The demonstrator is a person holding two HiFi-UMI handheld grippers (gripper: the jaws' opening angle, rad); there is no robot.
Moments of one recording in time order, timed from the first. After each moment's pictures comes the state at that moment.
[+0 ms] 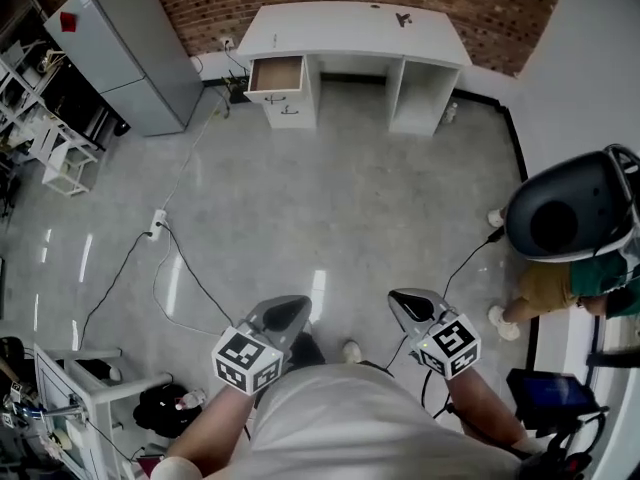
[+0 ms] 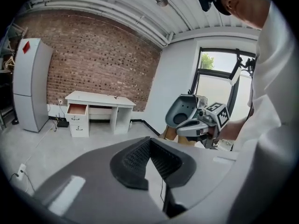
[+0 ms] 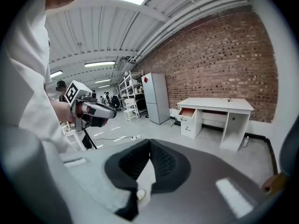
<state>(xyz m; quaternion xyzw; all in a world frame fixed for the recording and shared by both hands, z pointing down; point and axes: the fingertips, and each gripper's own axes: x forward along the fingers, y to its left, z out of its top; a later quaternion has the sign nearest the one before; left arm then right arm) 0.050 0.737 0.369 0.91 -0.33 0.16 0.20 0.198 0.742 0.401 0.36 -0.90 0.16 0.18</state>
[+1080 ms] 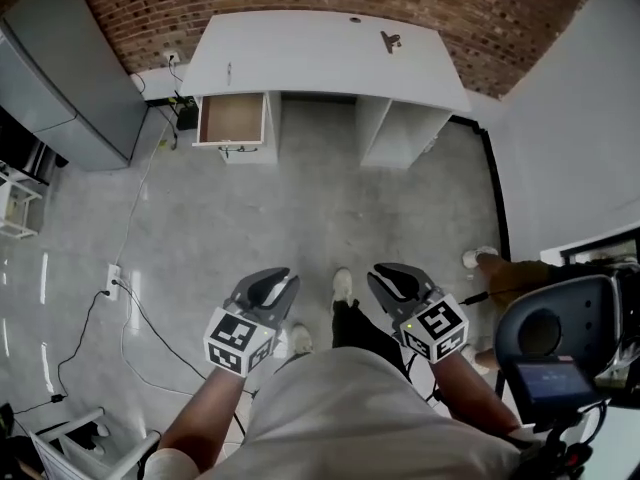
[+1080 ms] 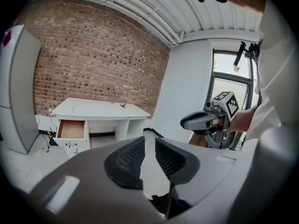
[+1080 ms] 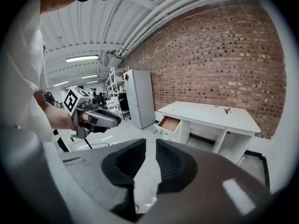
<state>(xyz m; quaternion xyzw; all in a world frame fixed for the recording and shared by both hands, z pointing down) 0.062 0.277 0.404 0.92 -0.32 0.15 0.17 0.200 0.295 0.400 0.41 -0.88 0.15 0.20</state>
